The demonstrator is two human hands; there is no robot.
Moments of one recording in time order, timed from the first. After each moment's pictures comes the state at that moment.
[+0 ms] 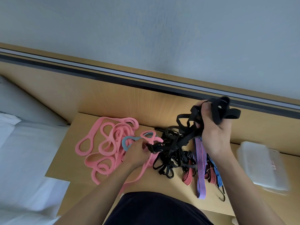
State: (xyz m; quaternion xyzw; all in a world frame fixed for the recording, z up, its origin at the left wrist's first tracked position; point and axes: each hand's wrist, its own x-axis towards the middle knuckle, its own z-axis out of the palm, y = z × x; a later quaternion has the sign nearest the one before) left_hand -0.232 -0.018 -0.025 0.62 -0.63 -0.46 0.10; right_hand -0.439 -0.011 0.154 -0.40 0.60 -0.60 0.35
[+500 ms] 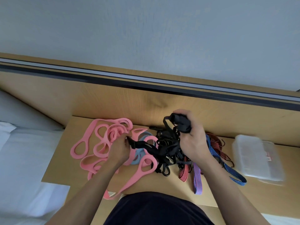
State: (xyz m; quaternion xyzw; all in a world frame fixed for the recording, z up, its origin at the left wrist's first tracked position) left_hand -0.200 -0.032 -0.019 0.67 -0.63 -0.36 0.13; right_hand -0.446 0.006 0.106 -0.55 0.61 -0.47 0.32
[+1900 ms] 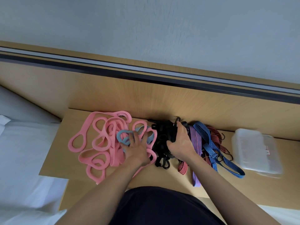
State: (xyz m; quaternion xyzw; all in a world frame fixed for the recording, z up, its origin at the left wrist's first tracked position) left_hand -0.264 -0.004 -0.057 0.61 -0.73 -0.24 -0.21; right_hand -0.442 0.015 0.028 -0.47 0.78 -0.12 0.40
